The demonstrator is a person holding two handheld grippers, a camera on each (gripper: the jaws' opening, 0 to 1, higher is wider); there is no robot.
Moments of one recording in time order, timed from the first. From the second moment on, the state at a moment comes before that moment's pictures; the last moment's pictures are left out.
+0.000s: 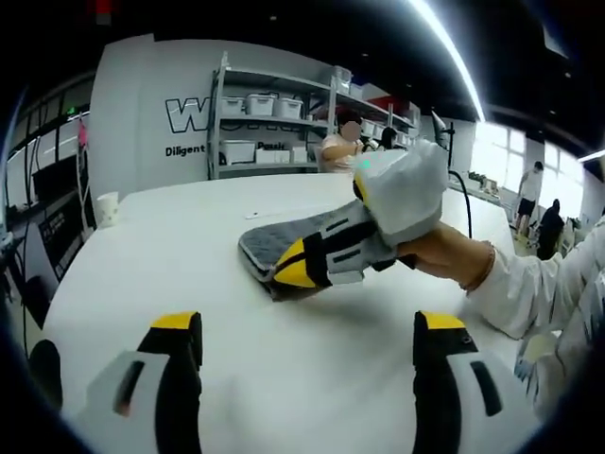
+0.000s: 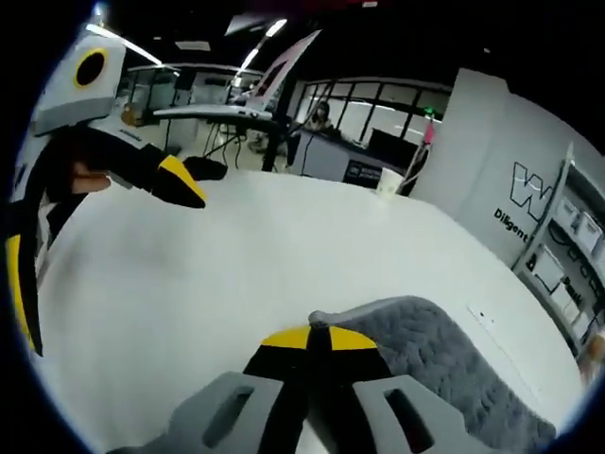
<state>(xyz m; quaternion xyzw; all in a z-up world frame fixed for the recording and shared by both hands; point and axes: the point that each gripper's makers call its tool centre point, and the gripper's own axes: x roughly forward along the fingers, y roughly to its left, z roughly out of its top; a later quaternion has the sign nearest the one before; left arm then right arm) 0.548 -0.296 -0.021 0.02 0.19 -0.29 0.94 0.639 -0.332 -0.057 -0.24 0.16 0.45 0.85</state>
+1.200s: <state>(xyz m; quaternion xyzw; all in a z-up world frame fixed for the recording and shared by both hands) 0.550 -0.290 -0.024 0.01 0.20 -0.29 0.94 0.677 -0.479 0.047 -0.14 0.06 0.30 0.94</state>
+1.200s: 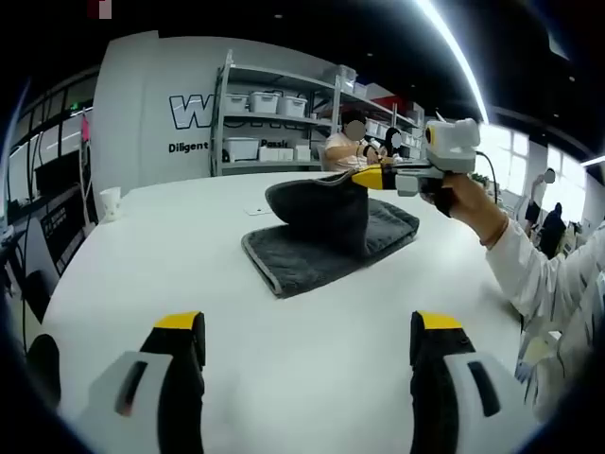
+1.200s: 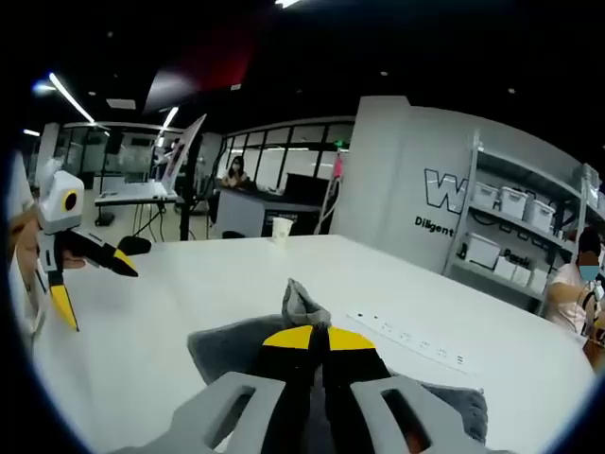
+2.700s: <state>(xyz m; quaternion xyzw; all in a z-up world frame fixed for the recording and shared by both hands) 0.548 -0.295 -0.024 0.02 0.20 -0.29 0.94 0.671 -0.678 0.096 -0.23 0.05 0.12 0.97</state>
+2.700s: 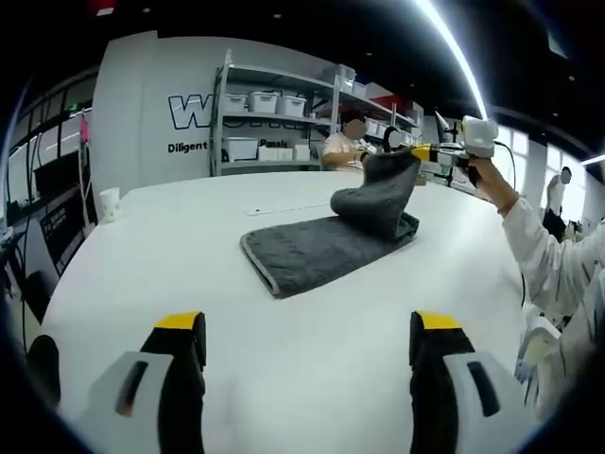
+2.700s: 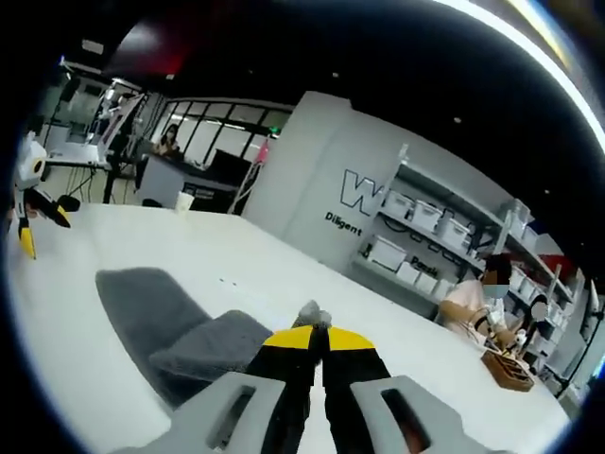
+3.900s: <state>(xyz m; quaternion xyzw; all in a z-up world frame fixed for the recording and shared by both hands) 0.546 -0.287 -0.016 0.01 0.19 -0.28 0.94 0.674 -0.830 -0.046 -0.24 0.24 0.02 0.94</state>
